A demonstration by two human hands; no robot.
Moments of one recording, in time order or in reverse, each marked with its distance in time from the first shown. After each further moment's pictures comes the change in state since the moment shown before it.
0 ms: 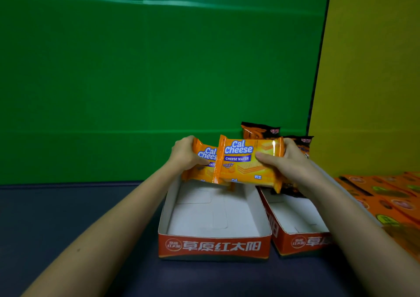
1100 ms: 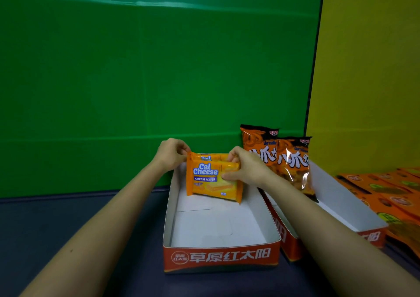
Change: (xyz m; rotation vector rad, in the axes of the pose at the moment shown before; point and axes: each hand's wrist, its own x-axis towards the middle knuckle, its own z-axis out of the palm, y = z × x) left_hand 0.029 -0.039 -0.015 0.014 0.003 0.151; right_hand 0.039 0.017 0.062 -0.618 -0.227 -0.134
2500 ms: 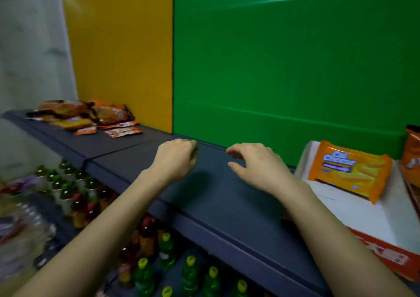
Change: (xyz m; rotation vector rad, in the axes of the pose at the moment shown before) left_hand -0.261 -0.048 -0.160 0.882 0.211 -0.340; right_hand -0.095 -0.187 0.105 -0.221 -0.202 -0.741
